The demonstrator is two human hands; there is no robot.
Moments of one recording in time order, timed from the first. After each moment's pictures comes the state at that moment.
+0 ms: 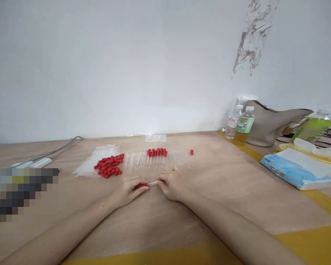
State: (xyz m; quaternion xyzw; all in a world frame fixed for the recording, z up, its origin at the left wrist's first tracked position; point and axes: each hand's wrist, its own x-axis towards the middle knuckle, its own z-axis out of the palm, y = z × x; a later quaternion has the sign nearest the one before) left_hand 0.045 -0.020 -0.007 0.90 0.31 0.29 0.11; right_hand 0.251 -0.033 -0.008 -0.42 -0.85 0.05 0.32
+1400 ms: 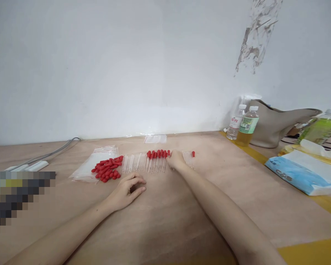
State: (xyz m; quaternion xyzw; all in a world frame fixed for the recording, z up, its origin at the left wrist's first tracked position) left_hand 0.038 -0.013 -0.001 0.88 0.37 0.27 0.13; right_hand 0.262 0.066 0.012 -0.69 -0.65 0.16 0.27
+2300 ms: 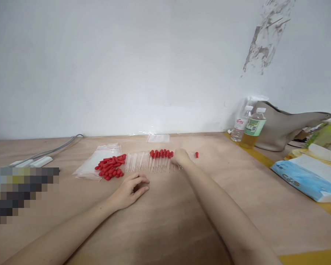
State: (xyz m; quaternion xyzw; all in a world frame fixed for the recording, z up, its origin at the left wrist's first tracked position) left_hand 0.037 -0.013 -0.003 0.88 0.37 0.28 0.13; right_hand 0.262 0.079 0.033 -0.76 -0.62 0.16 0.12
